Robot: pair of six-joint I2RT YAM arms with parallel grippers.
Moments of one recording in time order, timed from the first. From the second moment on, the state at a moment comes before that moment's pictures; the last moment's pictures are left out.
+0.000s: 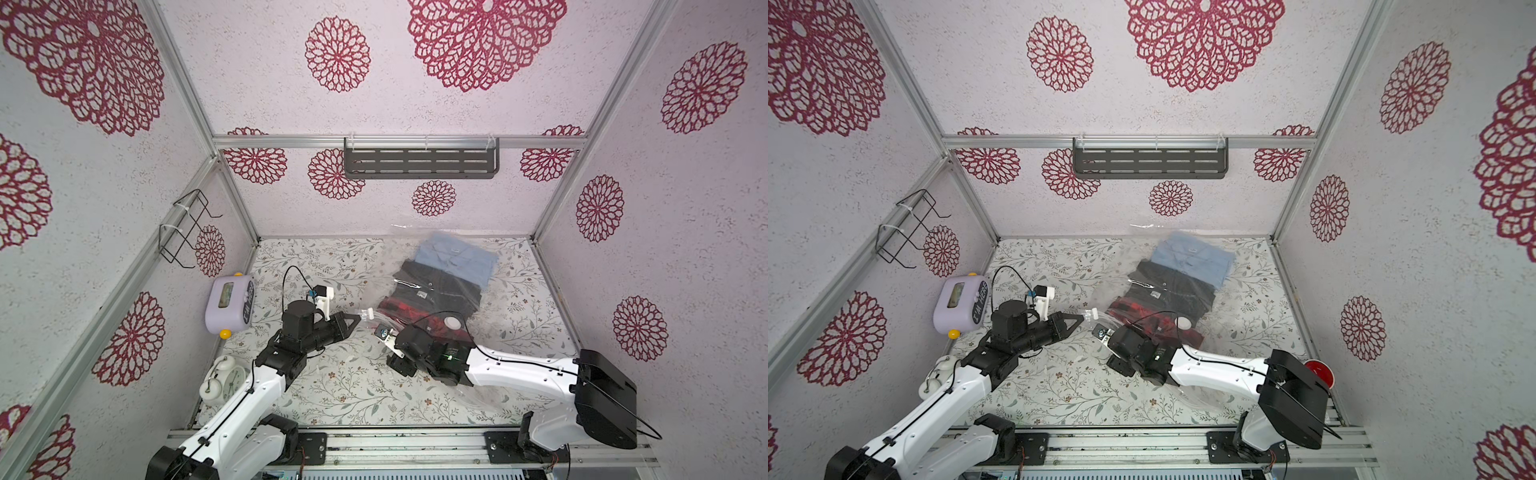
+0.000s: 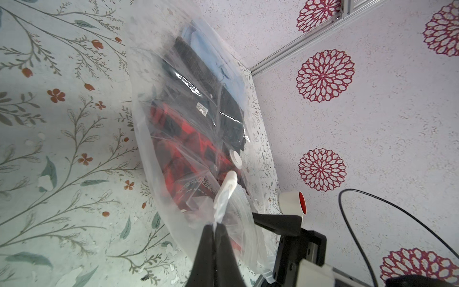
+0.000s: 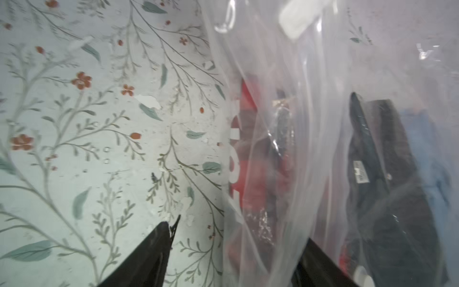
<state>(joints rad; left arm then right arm) -0.33 0.94 0.55 -0.05 0.47 -0.74 1.15 1.47 0.90 -0.26 0.39 -0.09</state>
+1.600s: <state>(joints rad) -0.09 1.51 1.11 -0.38 1.23 0.11 0.67 1.57 1.45 -0.58 -0.49 -0.07</state>
